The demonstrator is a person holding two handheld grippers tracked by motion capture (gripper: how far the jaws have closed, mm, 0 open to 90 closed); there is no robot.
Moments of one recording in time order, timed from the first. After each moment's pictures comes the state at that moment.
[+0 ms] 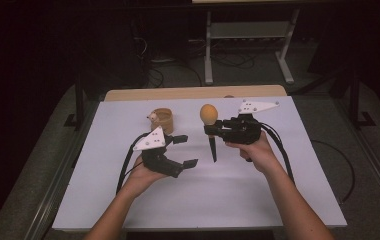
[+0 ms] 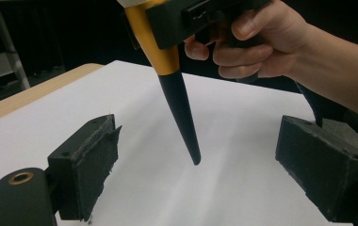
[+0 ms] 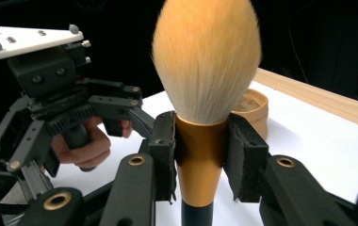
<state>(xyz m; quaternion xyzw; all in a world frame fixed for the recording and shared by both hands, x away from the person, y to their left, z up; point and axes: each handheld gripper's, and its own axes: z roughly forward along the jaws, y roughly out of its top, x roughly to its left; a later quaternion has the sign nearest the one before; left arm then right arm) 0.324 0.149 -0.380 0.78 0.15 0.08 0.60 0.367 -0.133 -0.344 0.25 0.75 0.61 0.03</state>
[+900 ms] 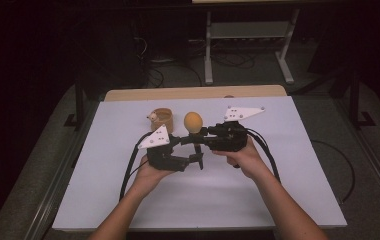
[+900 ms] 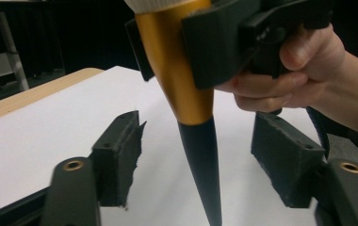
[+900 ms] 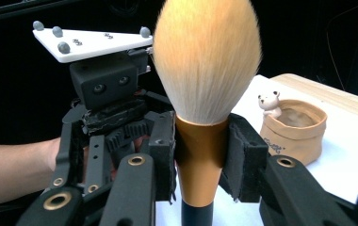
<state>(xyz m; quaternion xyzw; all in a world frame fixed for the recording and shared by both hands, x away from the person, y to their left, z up) 0.329 0.140 -0.383 0.77 0.17 0.07 0.62 0.349 -0.097 -0.344 0.21 0.75 0.62 0.00</state>
